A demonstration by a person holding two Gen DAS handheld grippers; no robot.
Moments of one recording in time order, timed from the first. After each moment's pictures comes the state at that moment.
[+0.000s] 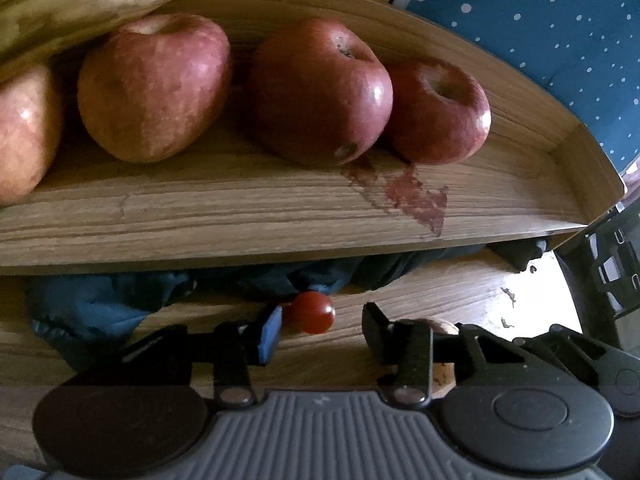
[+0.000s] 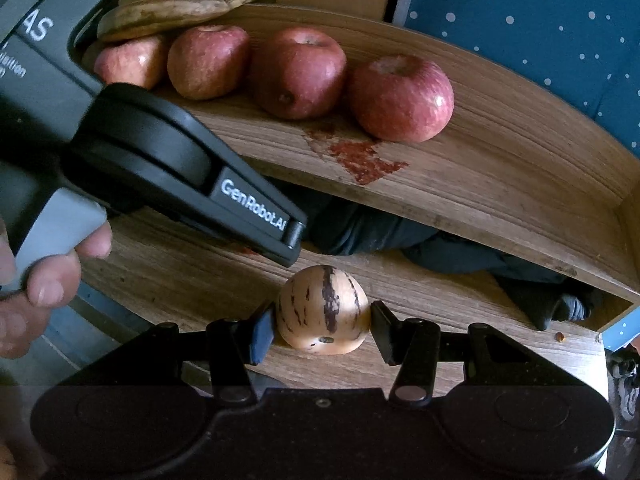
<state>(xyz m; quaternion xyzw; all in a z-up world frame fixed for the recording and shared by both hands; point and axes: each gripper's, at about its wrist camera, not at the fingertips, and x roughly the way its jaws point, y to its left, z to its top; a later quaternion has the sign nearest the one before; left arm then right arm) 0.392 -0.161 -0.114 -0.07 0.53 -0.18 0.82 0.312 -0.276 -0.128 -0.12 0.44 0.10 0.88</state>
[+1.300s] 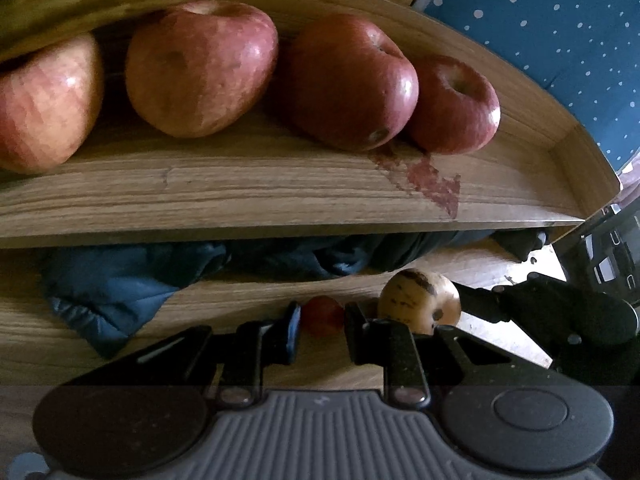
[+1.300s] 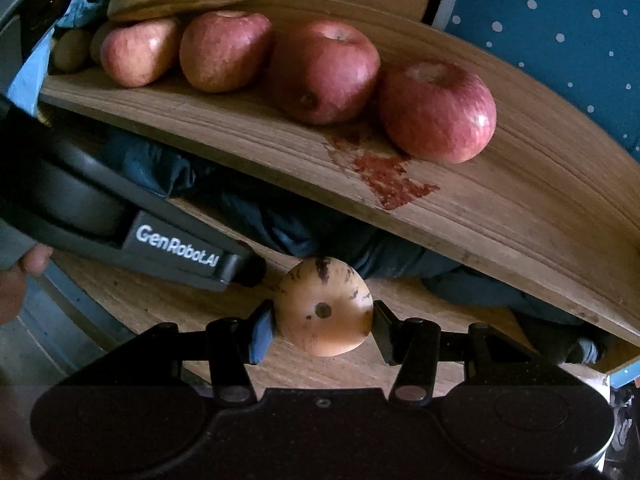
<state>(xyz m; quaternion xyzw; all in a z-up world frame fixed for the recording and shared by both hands) 0.382 -0.130 -0.112 -0.08 0.53 -0.18 0.82 0.319 -0.267 -0.131 -0.15 0.44 0.14 0.87</state>
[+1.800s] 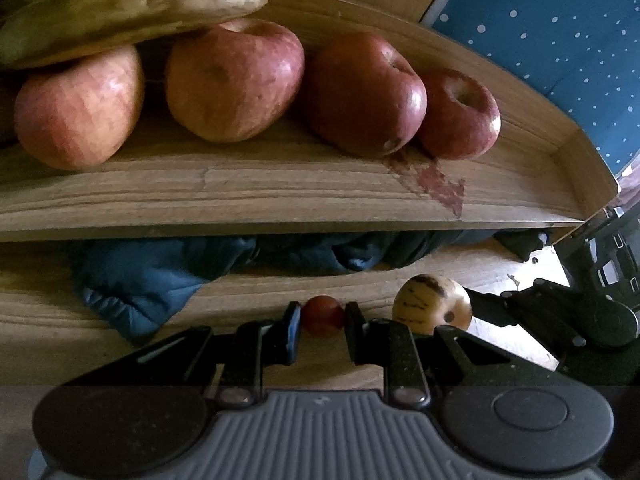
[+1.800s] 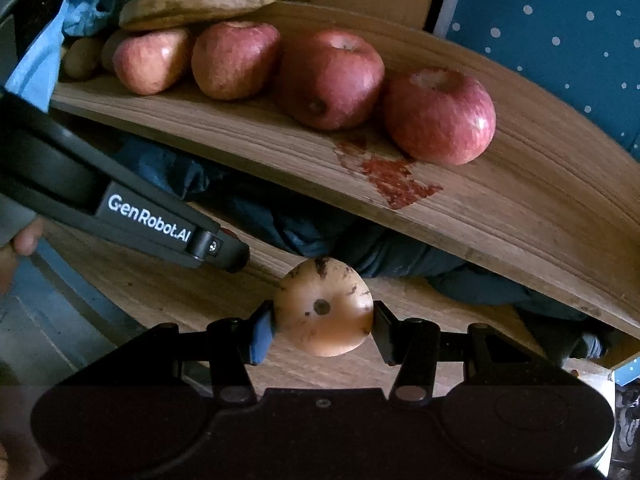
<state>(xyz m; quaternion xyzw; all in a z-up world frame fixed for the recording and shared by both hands) 0.372 -0.114 -0.101 -0.08 0.53 -0.17 0.83 0.294 -0.275 -0.118 -0.14 0.44 0.14 0.88</state>
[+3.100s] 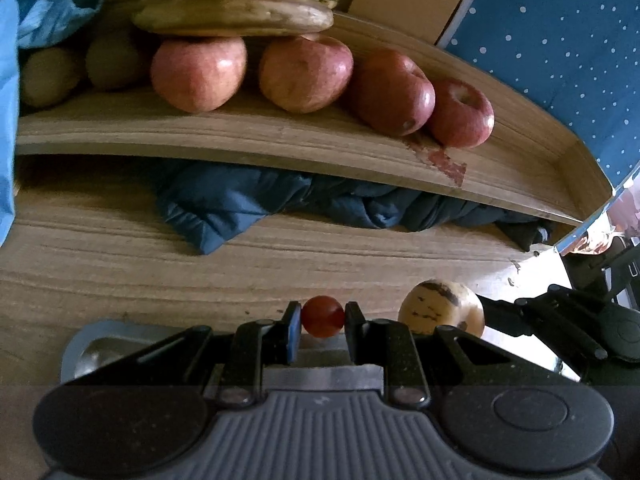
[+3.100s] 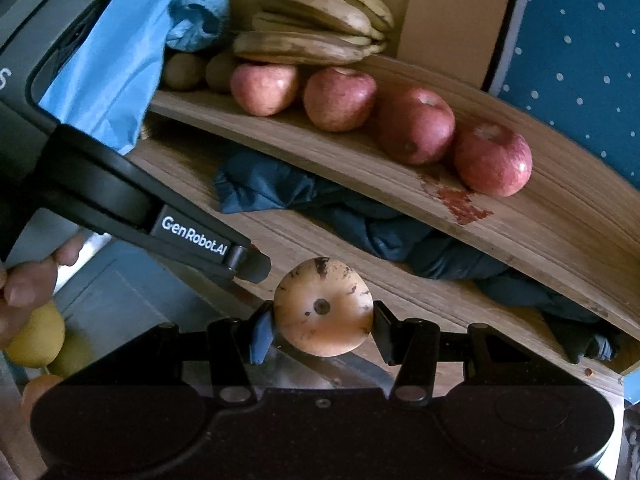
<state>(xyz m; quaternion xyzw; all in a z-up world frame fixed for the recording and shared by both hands) 0.301 -0.089 -0.079 -0.11 0.51 -0.11 0.85 0.230 -0.258 -0.081 -0.15 0.40 0.22 0.88</state>
